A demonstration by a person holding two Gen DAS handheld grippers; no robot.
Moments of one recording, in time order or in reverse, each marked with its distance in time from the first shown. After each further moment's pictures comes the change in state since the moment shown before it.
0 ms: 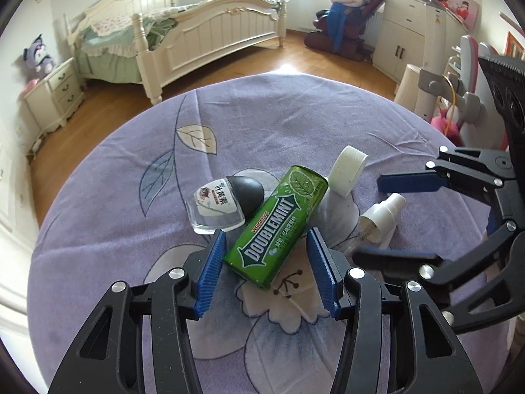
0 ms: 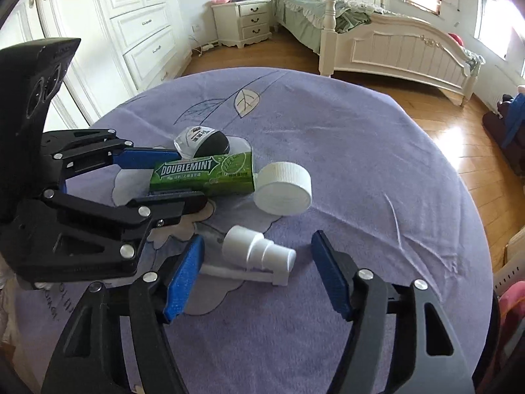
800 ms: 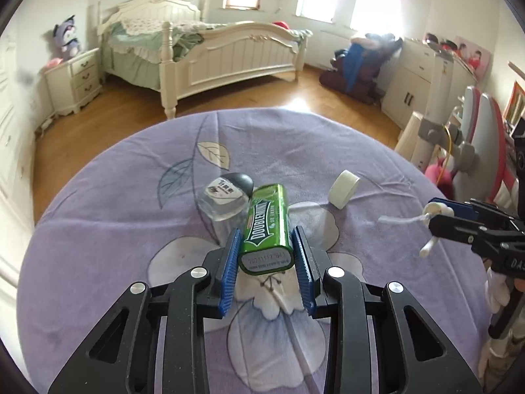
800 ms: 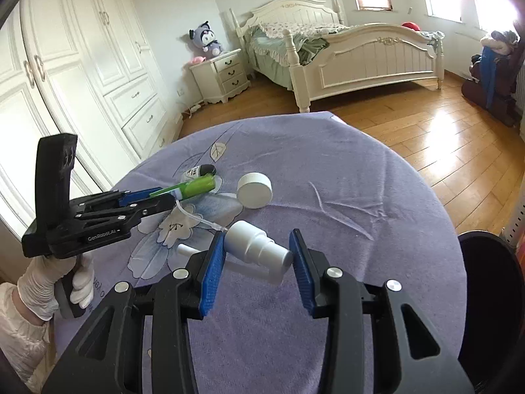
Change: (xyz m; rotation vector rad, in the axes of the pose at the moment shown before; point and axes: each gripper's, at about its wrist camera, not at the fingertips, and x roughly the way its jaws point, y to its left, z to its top) left arm -0.043 -0.009 -0.018 -0.181 -0.155 -0.014; right arm -0.080 -0.049 -0.055 0.244 -0.247 0.082
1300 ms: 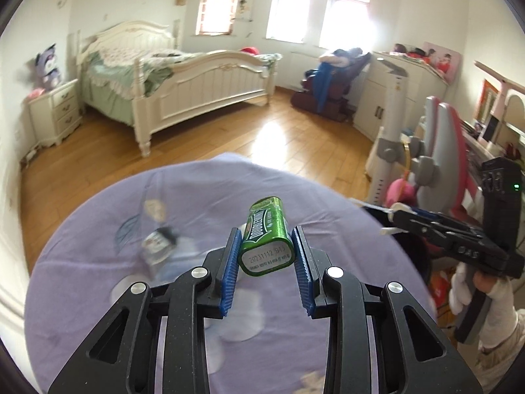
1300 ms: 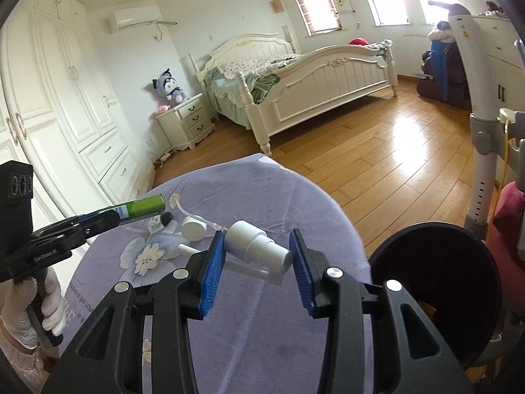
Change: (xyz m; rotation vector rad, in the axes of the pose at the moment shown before) left arm -0.052 -0.094 0.035 0.097 -0.102 -0.113; right arm -0.064 -0.064 -0.006 0.151 -0.179 -0.114
